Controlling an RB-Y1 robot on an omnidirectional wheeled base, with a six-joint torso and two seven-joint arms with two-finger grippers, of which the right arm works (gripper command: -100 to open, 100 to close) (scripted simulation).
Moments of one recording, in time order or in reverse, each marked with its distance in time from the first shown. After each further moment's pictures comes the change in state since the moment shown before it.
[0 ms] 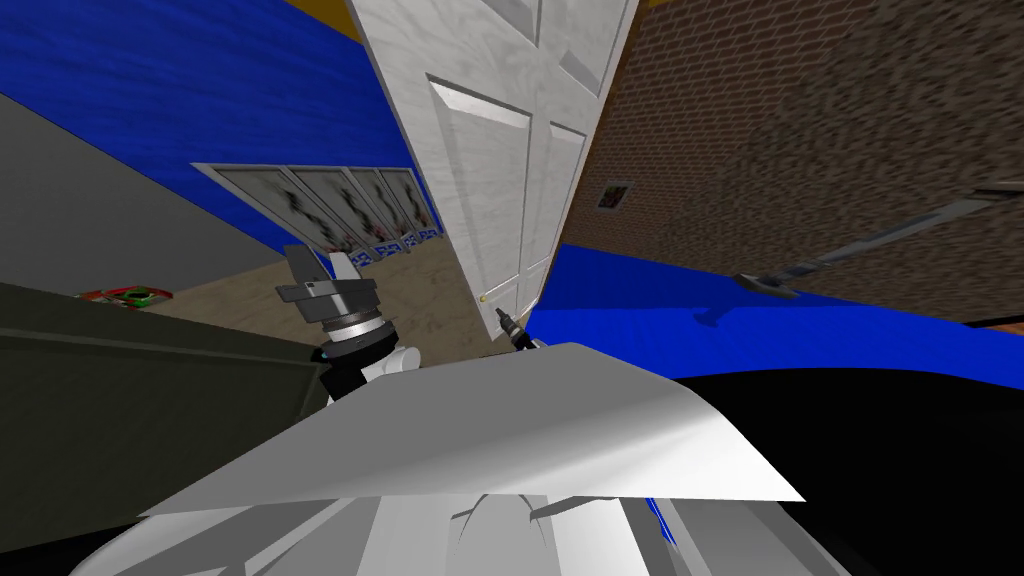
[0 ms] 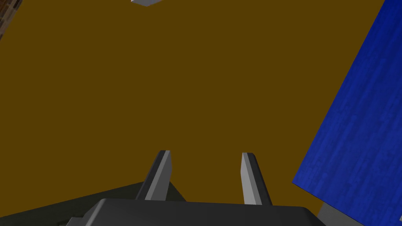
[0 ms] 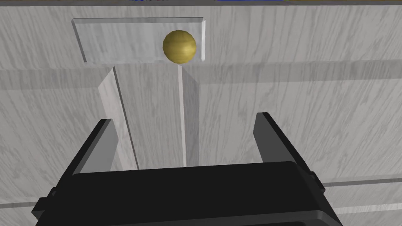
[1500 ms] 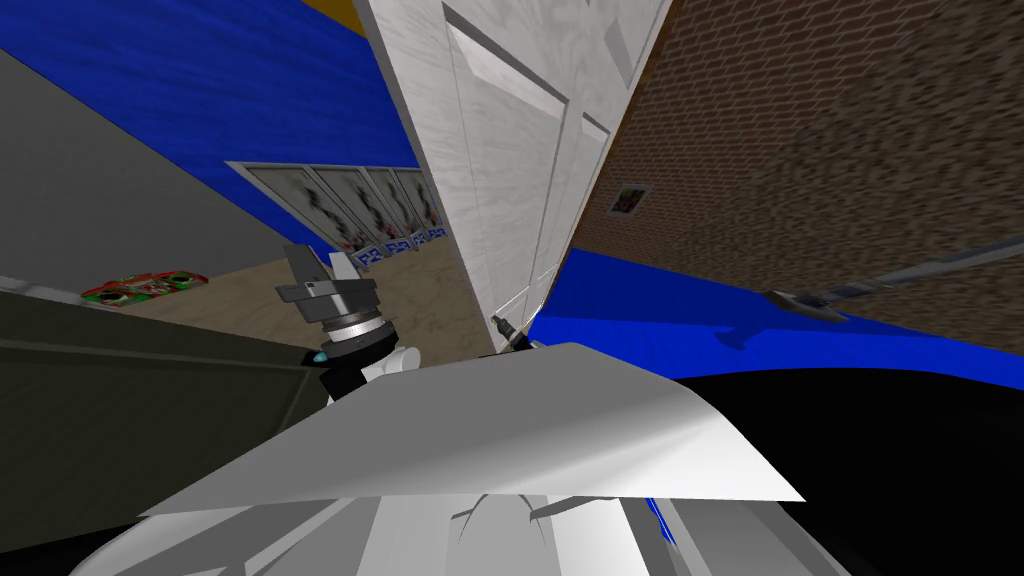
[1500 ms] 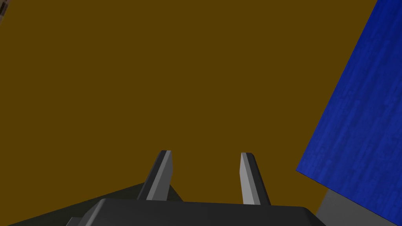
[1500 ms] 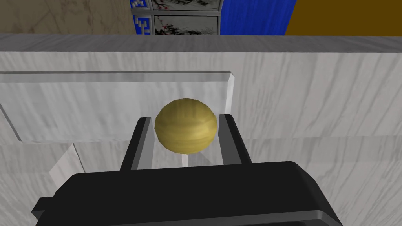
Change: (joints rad) arm 0.008 -0.030 0.086 -0.022 0.023 0.004 -0.029
